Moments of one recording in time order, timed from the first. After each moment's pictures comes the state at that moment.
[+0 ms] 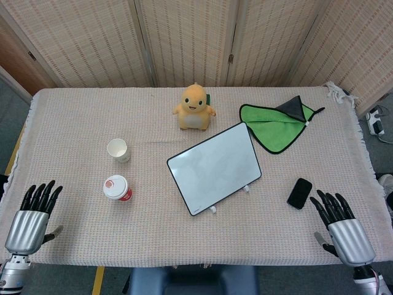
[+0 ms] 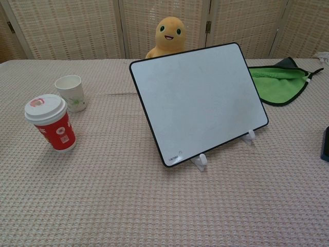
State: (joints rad) left arm -0.11 -1.23 -0.02 -1.52 1.61 1.54 0.27; right arm 0.02 -1.13 -0.06 -1.63 -1.72 1.53 -0.16
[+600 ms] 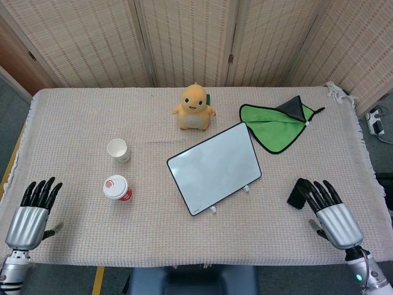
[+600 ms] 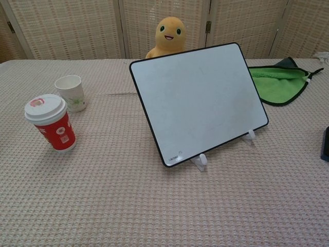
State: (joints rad) left arm -0.13 -1.23 -0.04 -1.50 1.58 1.51 0.25; right arm 0.14 -1.15 -0.01 -1.51 -1.75 1.42 -0.20
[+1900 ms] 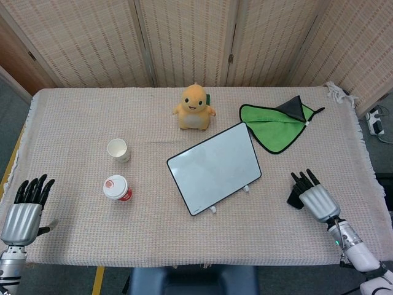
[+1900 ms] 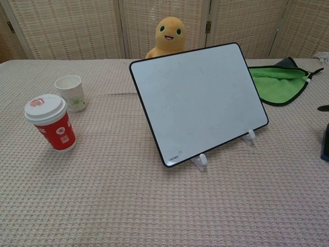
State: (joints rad) left arm -0.14 -1.22 -0.05 -1.50 1.50 1.47 0.22; right arm 0.35 -1.33 -0.02 -1.16 -1.61 1.07 -0.46
